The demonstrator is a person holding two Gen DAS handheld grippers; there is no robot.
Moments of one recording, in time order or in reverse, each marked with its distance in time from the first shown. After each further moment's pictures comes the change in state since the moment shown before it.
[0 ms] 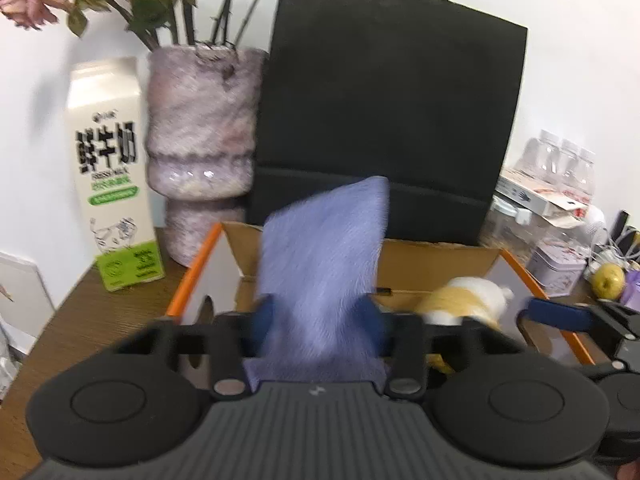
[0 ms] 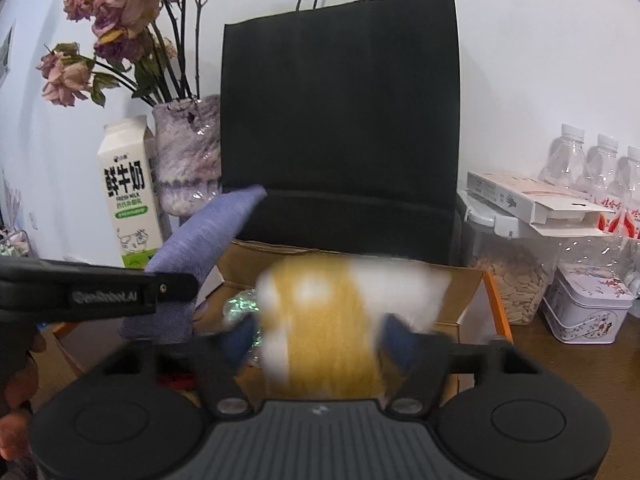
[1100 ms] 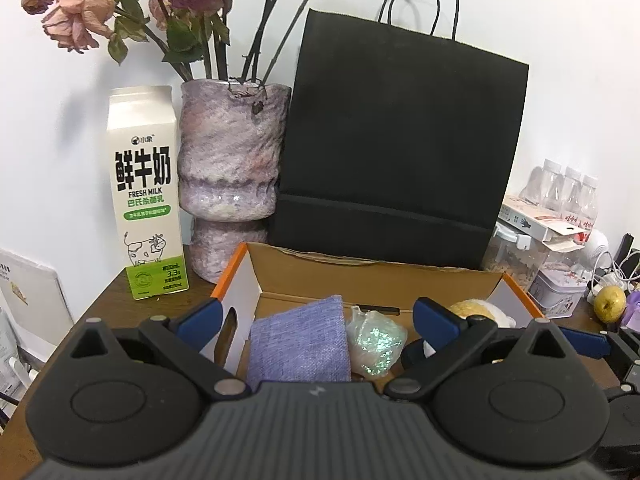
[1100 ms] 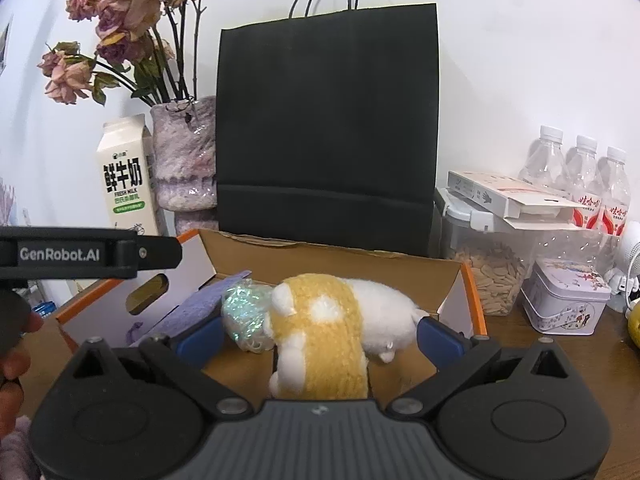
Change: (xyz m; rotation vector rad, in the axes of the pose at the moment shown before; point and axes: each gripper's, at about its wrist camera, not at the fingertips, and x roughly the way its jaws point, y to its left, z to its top) left arm -0.031 0.004 -0.002 -0.030 -0.074 0.027; right arm -0.025 0.001 -0.007 -0.001 -0.002 -0.021
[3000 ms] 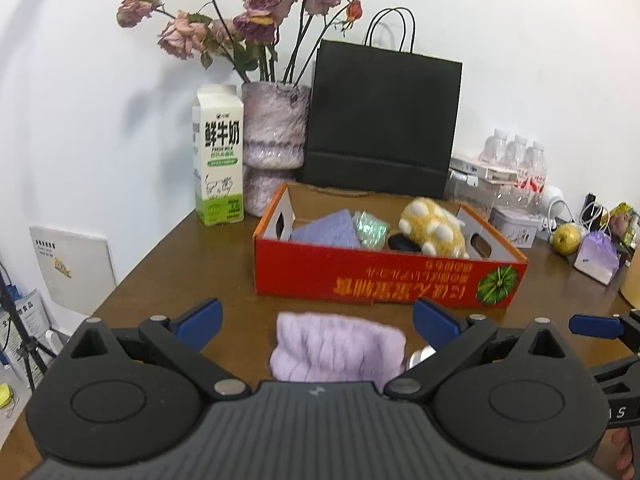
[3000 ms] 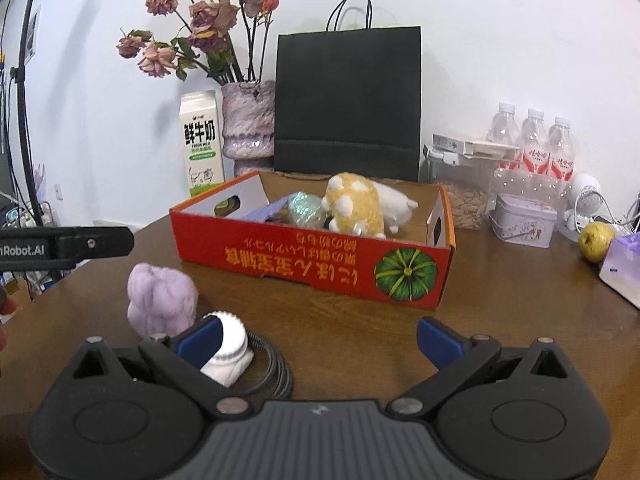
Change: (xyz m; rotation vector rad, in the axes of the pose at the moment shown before) left arm -0.180 0.026 -0.108 0.035 -0.010 0.018; right arm -0.162 0.028 -0.101 -0.011 0.037 0.023
